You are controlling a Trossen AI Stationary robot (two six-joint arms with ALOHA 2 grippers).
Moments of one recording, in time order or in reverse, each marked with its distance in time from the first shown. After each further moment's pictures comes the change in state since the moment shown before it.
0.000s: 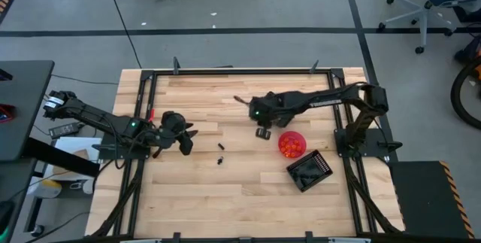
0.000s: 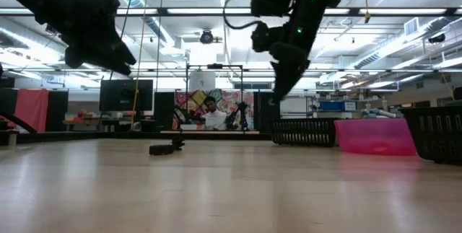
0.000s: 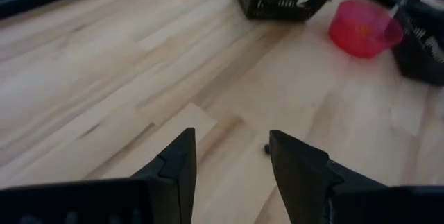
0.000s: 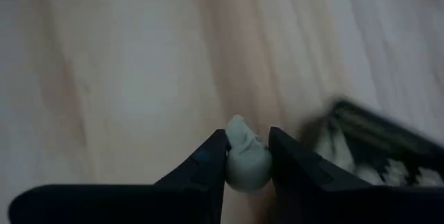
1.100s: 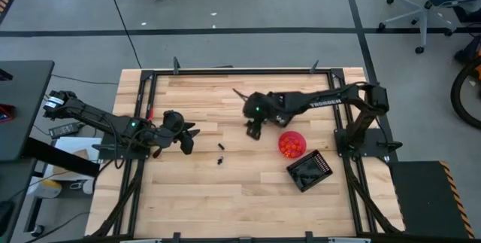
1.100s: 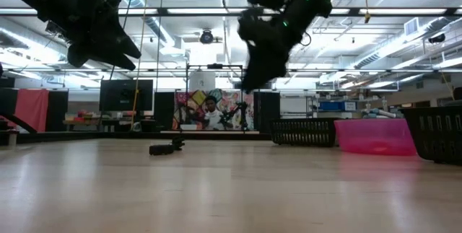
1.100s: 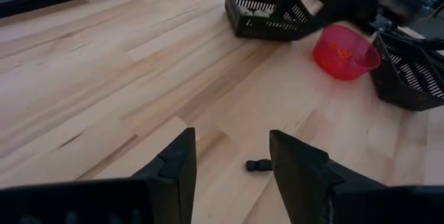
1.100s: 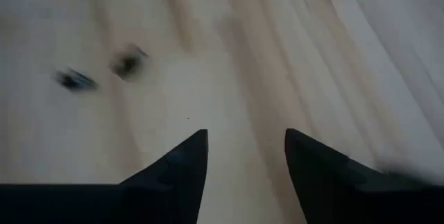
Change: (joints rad) left arm -0.001 0.000 0.000 0.076 -0.013 -0.022; right arm -0.034 -0.016 -0.043 0.246 -0.170 0.090
